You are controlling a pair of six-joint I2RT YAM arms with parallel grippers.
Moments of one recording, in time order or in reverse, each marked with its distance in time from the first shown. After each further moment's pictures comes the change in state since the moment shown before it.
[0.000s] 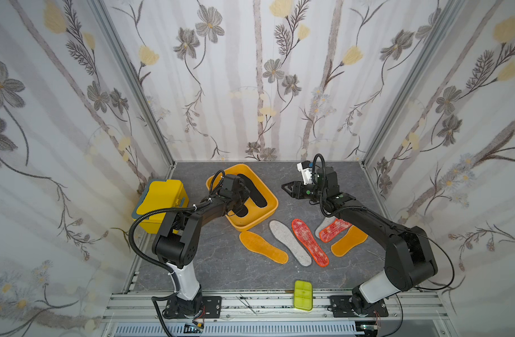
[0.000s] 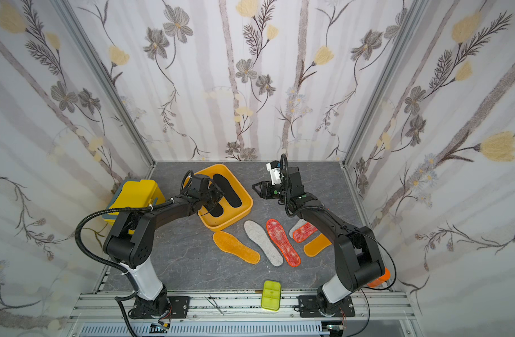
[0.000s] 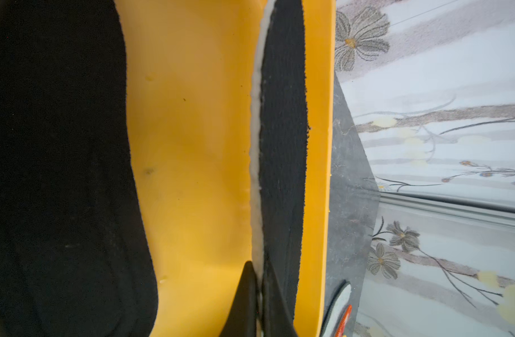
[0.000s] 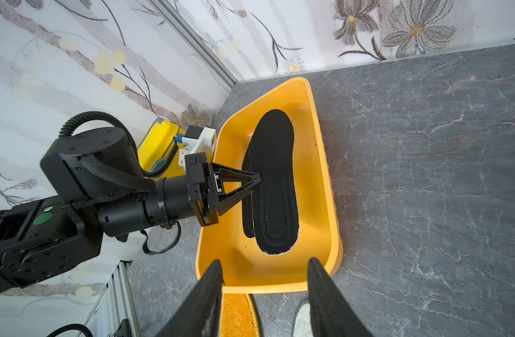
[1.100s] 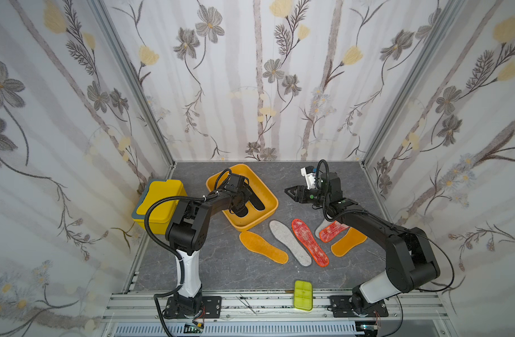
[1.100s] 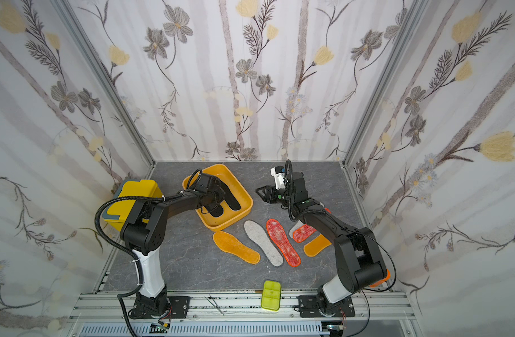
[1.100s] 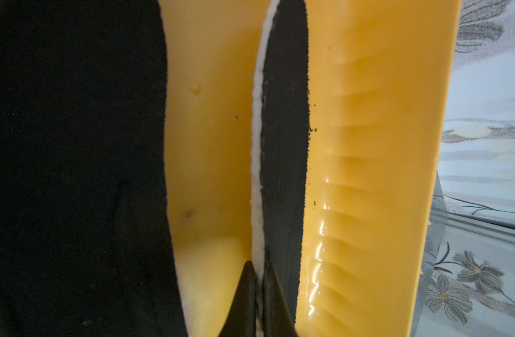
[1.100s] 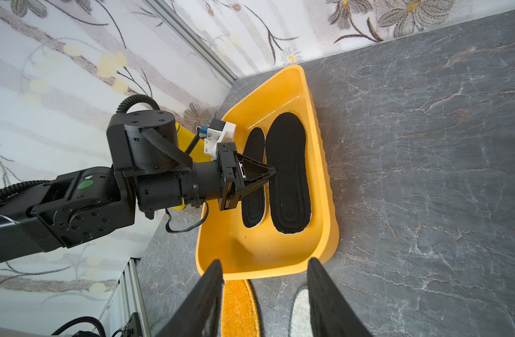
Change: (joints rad) left arm -0.006 0.168 0.155 -0.155 -0.063 0.040; right arm -0.038 -0.018 -0.104 0.089 -0.052 0.042
